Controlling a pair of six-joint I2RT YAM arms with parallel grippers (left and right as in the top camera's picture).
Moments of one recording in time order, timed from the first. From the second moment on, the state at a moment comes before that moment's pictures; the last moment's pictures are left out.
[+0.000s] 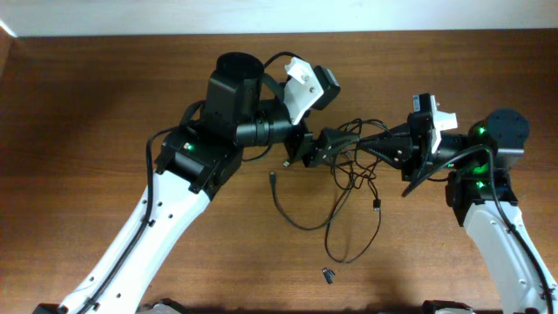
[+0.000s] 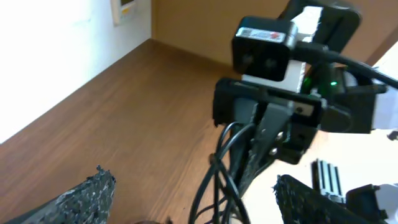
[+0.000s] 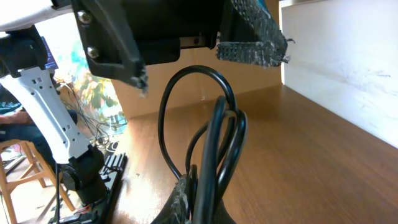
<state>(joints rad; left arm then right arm) -0.51 1.44 1.46 -0.45 0.70 0.15 -0.08 1.31 0.78 0.57 -1.54 0.22</state>
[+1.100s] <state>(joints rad) -0.48 1.46 1.46 -0.28 0.60 0.00 -0.08 1.31 0.78 0.58 -1.51 0.22</state>
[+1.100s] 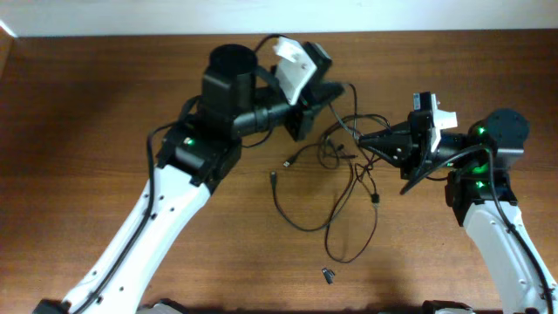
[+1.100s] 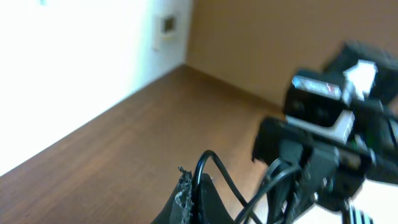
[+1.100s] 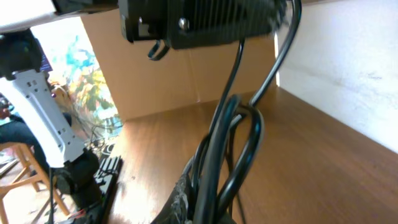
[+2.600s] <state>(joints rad) -0.37 1.40 1.47 -0.81 0.32 0.42 -0.07 1.31 0.79 0.57 -1.53 0.22</state>
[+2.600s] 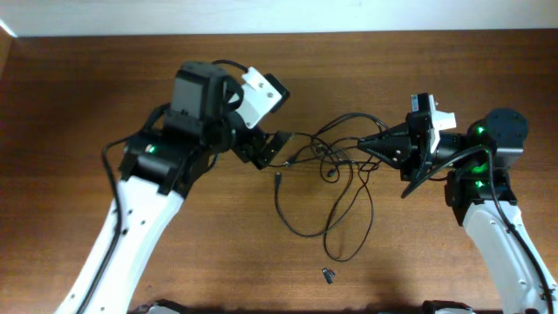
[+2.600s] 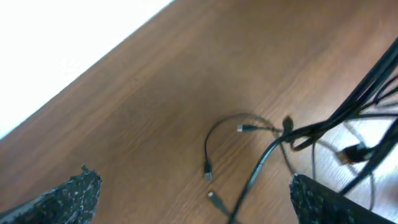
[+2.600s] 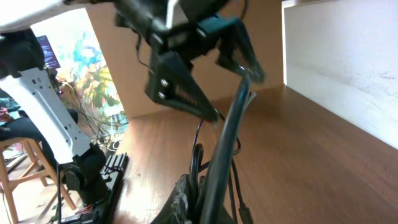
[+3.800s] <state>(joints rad) -0.12 1.21 1.46 -0.59 0.40 0.09 -0.06 1.31 0.79 0.57 -1.52 0.22</state>
